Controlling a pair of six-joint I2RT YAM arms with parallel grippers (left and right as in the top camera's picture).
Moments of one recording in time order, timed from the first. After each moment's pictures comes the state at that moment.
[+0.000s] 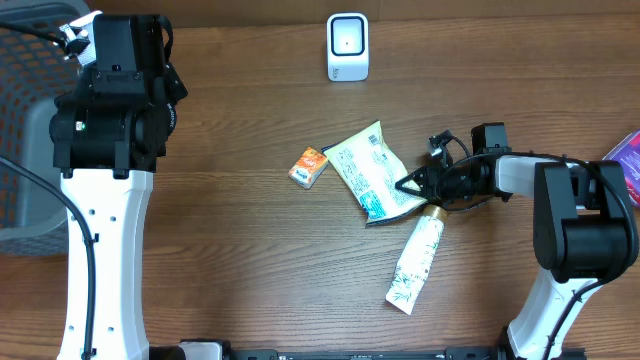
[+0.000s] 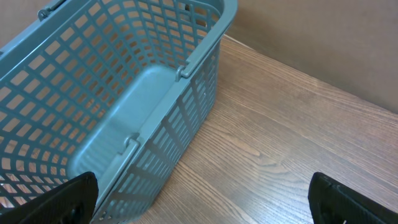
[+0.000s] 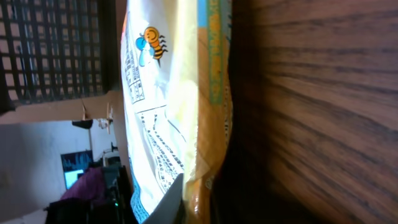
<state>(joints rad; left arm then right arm) -0.05 1.51 1.85 -1.16 -0.61 -0.44 0.02 2.06 0.99 -0.30 -1.10 0.05</state>
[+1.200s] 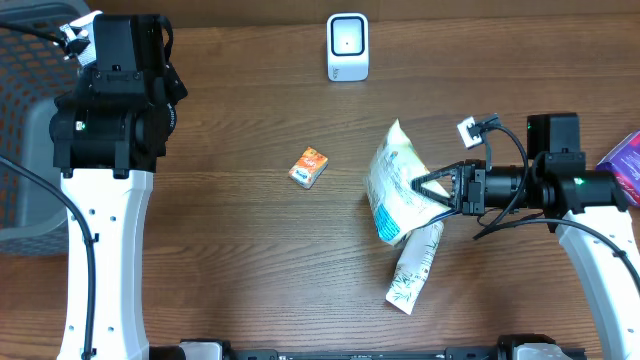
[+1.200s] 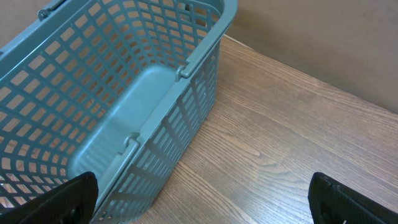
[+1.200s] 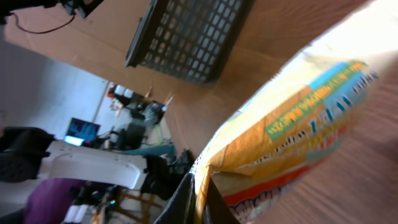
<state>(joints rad) -0.05 1.51 1.85 -1.16 -0.61 -0.44 0.02 1.29 1.03 -0.84 -1.27 -0.06</state>
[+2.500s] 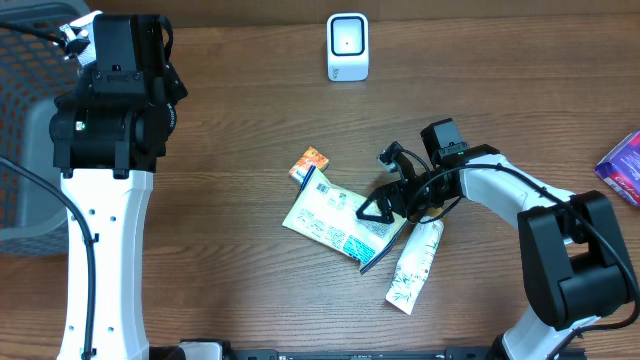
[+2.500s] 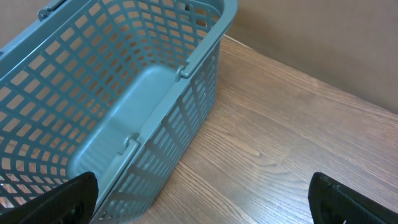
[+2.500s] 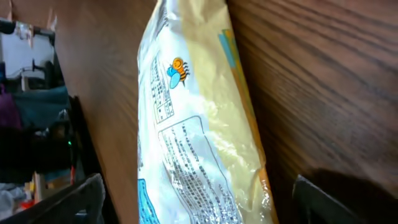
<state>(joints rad) -0.05 1.51 1.85 -1.16 -0.62 -0.44 0.29 1.85 1.03 -0.57 -0.88 -0.16</state>
